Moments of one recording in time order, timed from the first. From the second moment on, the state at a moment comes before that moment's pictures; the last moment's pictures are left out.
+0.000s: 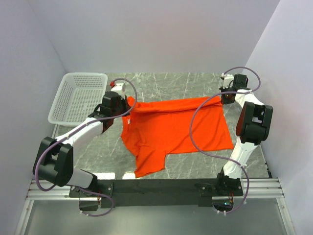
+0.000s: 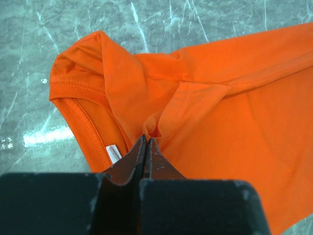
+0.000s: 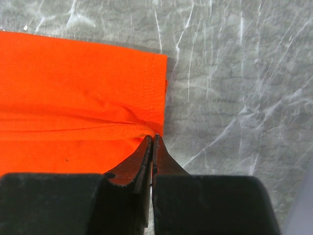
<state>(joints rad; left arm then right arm) -0.38 1.41 0.86 0.04 0.02 -0.34 -0.23 1.99 1.44 -0.36 -0.22 -0.38</state>
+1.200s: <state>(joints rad) -0.38 1.44 0.83 0.03 0.05 -0.34 -0.28 1.77 1.37 -0.42 -0.33 -0.42</state>
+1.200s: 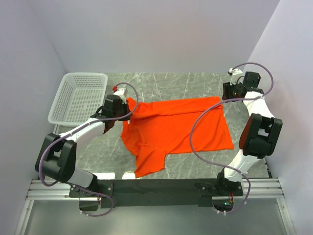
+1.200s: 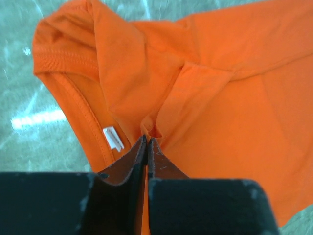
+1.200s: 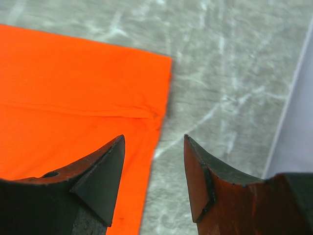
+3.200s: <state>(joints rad) -0.39 1.96 1.30 -0.30 0.31 -0.28 -0.27 1.63 1.07 -0.43 -0.66 -0.21</state>
